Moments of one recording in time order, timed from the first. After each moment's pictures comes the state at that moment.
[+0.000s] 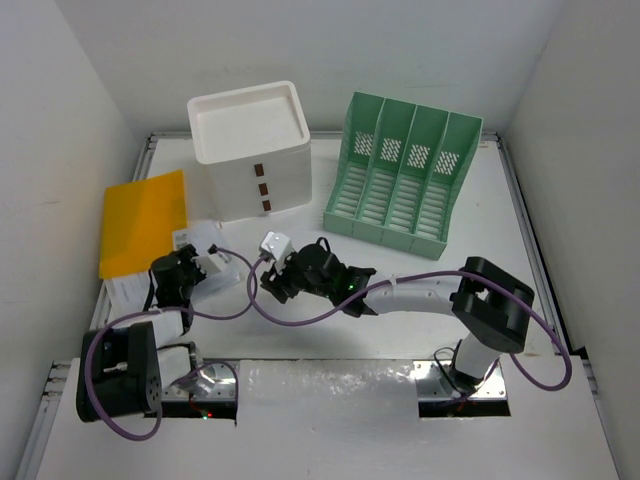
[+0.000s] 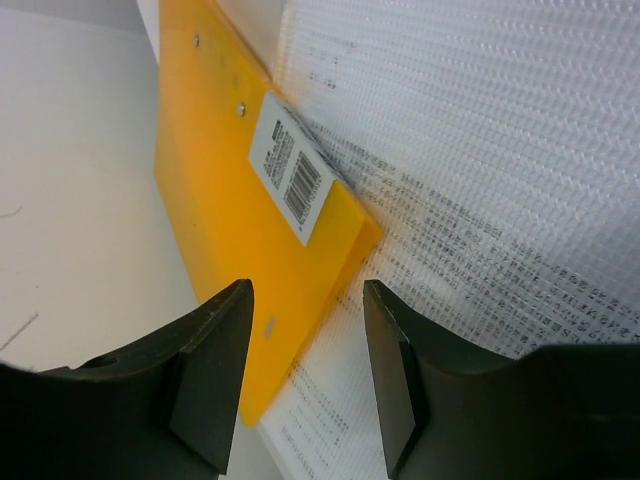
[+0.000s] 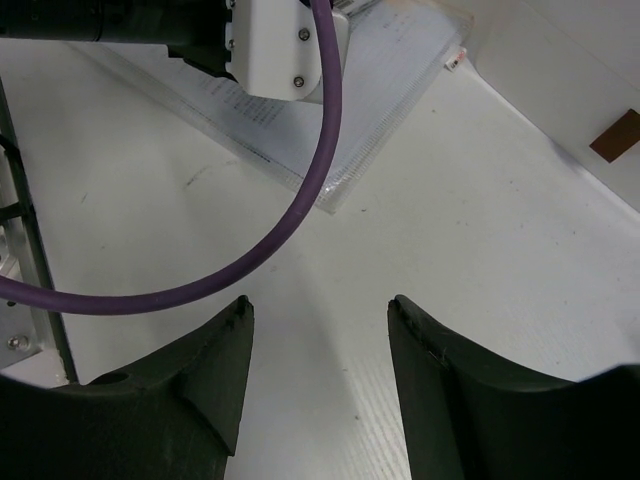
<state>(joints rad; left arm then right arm) 0.18 1.13 0.09 0.56 0.04 1.14 1.11 1.67 0.89 0.42 0.02 -0.03</state>
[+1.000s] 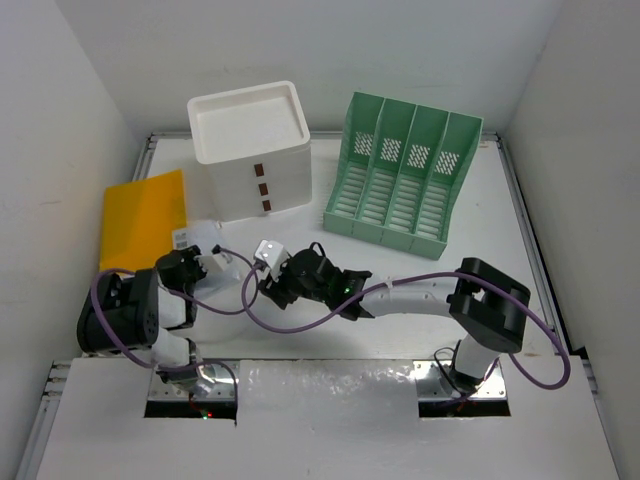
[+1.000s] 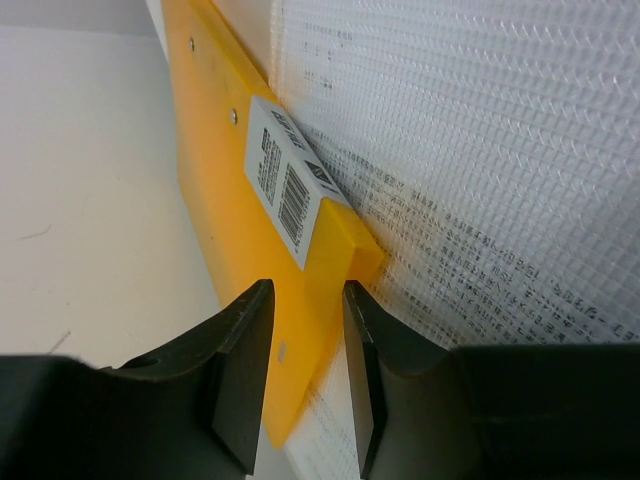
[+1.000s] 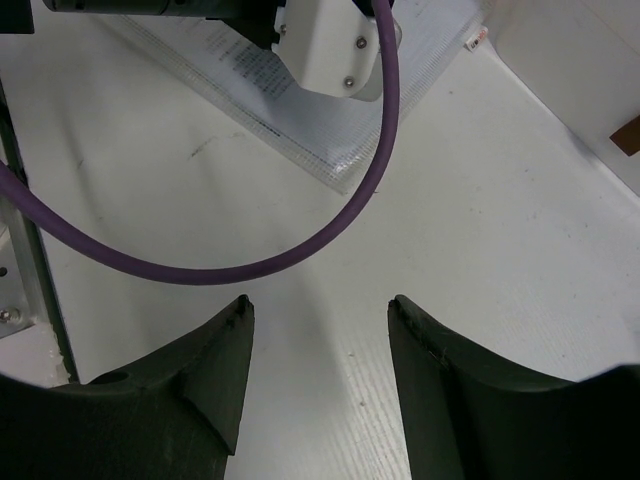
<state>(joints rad) 0.17 1.47 0.10 0.90 0.00 1.25 1.14 1.69 0.91 0.36 0.05 -0.08</state>
